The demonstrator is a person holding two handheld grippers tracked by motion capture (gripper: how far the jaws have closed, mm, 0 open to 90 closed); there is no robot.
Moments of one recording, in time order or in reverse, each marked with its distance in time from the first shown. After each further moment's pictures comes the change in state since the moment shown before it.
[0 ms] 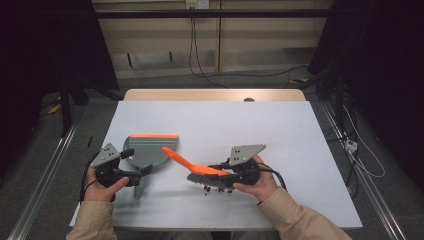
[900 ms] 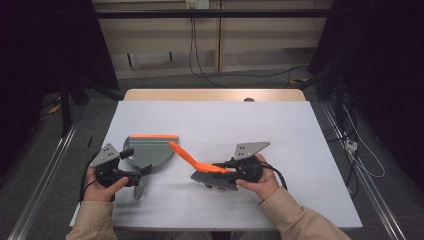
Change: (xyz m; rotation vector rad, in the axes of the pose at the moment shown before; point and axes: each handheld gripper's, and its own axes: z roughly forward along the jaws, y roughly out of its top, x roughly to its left) left arm 0.000 0.000 -0.001 -0.001 -0.001 0.002; right arm -0.015 -0.012 -0.006 -0.022 -0.011 0.113
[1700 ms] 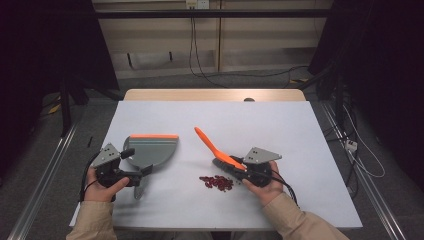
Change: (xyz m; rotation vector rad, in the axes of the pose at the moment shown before) left arm -0.003 0.002 0.000 -0.004 -0.003 0.005; right arm 0.003 -0.028 -0.013 -0.015 -0.425 0.024
